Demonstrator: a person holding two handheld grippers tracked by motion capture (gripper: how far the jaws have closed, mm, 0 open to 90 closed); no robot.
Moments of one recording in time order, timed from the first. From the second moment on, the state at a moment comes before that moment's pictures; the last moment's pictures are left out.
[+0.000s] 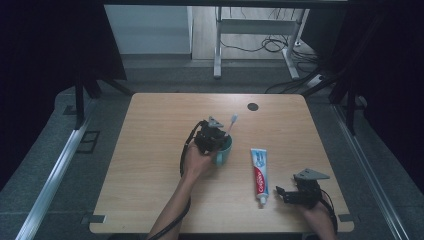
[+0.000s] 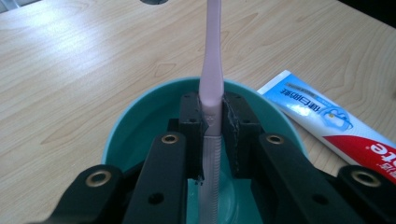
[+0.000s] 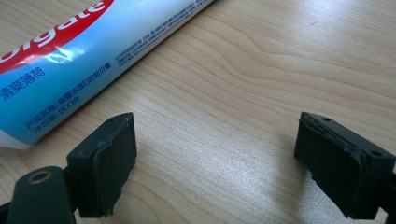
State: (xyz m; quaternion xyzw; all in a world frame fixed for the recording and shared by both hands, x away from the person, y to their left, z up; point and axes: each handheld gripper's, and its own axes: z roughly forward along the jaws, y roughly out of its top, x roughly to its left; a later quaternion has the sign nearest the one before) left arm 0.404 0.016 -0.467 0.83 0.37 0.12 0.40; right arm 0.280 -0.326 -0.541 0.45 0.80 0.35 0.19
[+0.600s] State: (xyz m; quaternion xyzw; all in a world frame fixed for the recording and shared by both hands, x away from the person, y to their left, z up) left arm 0.406 0.015 -0.469 0.83 0.37 0.12 0.39; right arm 0.280 -0.326 -0.541 0.45 0.80 0.35 0.19
